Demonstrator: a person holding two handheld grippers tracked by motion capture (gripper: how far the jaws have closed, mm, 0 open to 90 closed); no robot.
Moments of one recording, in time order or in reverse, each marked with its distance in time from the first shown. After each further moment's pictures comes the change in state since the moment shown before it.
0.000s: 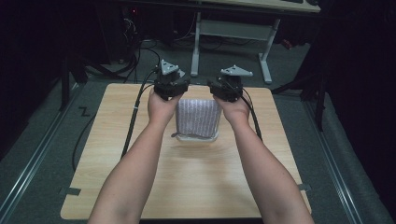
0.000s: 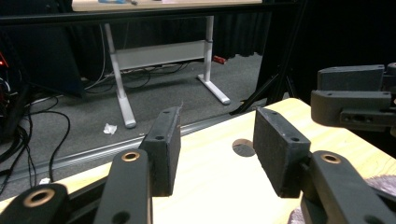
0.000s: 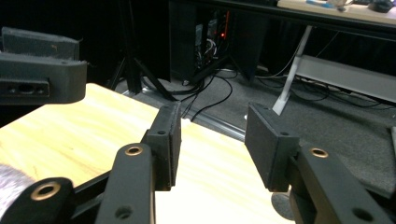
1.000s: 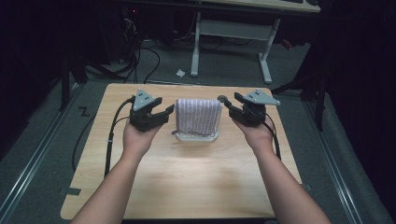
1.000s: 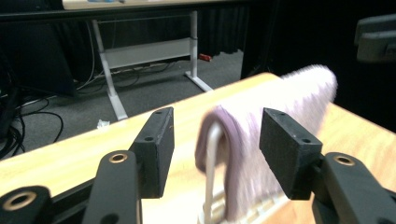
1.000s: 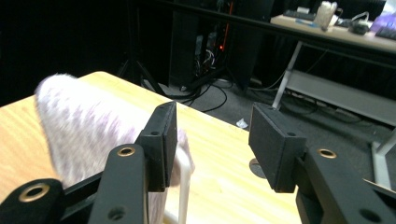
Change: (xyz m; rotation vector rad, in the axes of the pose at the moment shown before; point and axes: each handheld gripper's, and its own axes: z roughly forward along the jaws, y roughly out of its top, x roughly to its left) left arm 0.000 -0.062 -0.103 -0.017 -0.069 0.037; right arm -0.004 -0.048 -0.097 -0.073 -0.006 -0.081
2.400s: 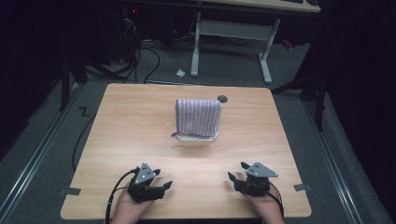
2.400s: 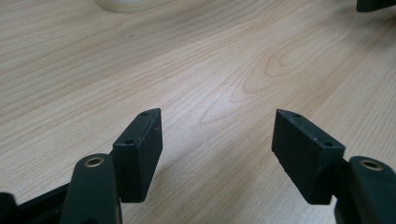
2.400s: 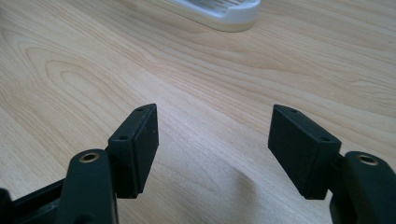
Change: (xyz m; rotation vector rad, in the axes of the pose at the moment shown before) left arm -0.052 -0.184 -0.048 0.296 -0.176 0.005; right arm 0.047 -0.190 -0.073 0.275 0.097 0.004
